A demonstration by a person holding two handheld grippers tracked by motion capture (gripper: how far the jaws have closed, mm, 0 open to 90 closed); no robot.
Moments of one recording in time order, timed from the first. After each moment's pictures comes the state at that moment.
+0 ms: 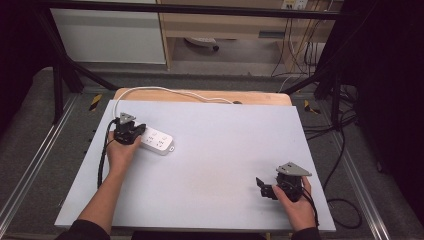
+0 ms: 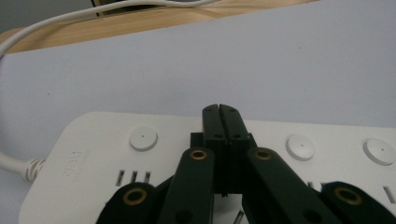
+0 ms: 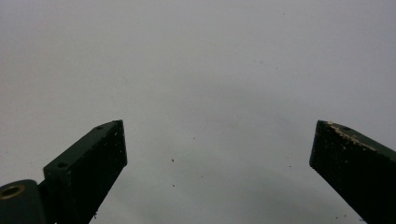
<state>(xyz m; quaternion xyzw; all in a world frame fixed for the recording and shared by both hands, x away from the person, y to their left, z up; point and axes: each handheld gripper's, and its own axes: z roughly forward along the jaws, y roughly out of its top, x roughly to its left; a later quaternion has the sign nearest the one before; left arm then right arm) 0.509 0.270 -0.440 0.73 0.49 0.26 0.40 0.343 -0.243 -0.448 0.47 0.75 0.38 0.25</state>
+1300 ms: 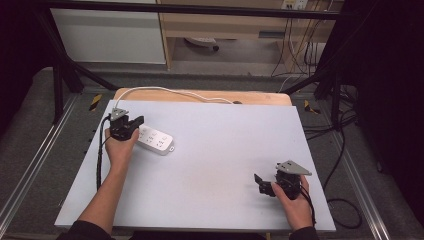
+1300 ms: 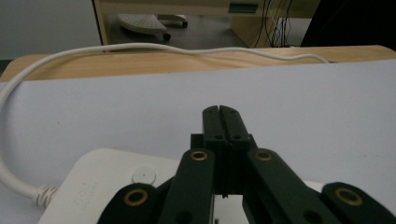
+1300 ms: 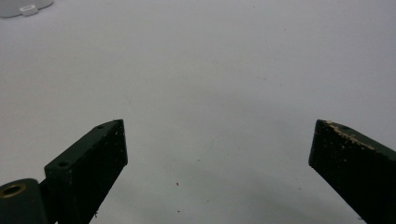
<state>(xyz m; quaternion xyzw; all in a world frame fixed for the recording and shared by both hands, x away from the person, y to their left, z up) 0.502 0.274 -0.413 0.67 0.51 0.27 0.48 0.349 -0.239 -0.449 0.47 0.74 0.41 0.25</state>
